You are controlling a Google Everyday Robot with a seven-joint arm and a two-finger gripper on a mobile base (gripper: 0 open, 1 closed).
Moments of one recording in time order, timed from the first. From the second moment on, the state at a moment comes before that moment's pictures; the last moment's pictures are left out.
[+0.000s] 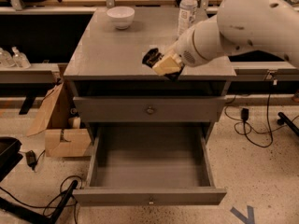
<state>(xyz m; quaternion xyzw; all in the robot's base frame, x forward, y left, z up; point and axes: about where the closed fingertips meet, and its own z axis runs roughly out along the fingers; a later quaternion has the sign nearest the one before) 0.626 -0.072 0.920 -0.45 0.78 0.05 0.43</state>
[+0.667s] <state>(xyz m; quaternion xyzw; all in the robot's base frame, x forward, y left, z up) 0.765 -0.060 0.850 -0.51 0.76 0.10 0.40</state>
